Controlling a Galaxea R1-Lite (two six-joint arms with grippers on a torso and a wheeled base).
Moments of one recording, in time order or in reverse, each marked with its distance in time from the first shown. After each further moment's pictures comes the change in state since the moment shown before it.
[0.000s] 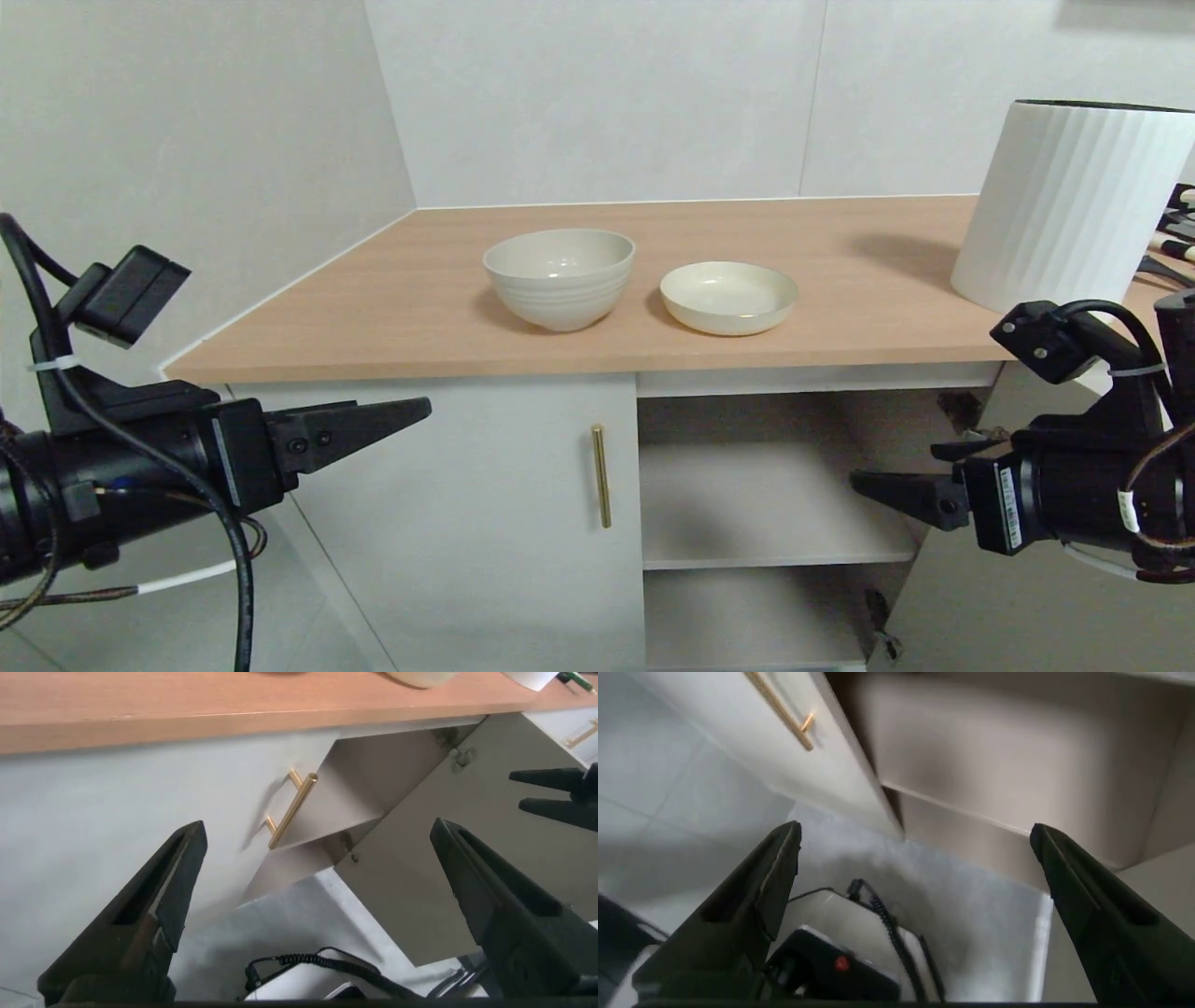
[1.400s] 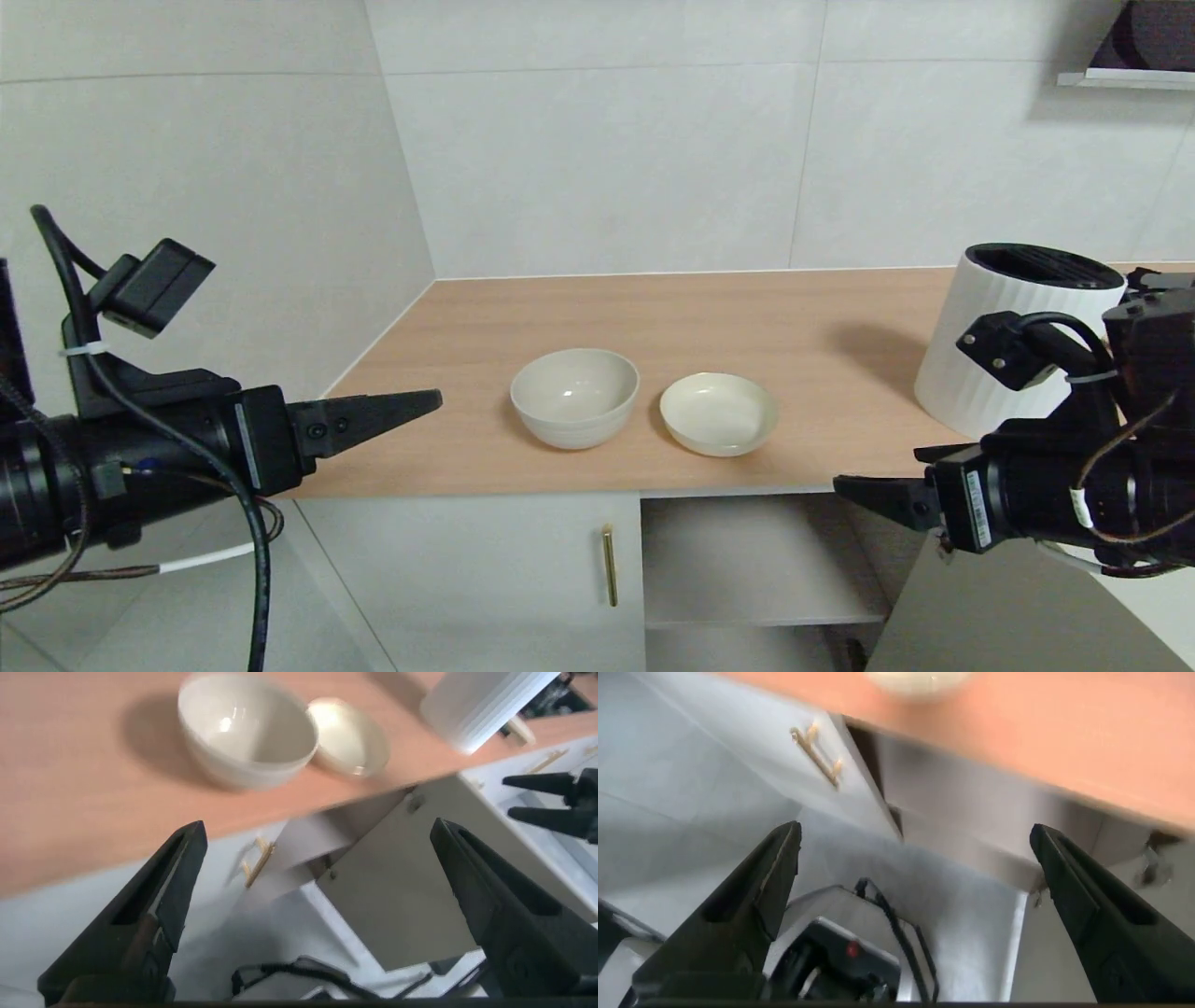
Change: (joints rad) left arm 0.001 0.041 -0.036 0.014 -0.001 -0.001; right arm -0.003 0.059 -0.001 -0.033 -0.002 -0.020
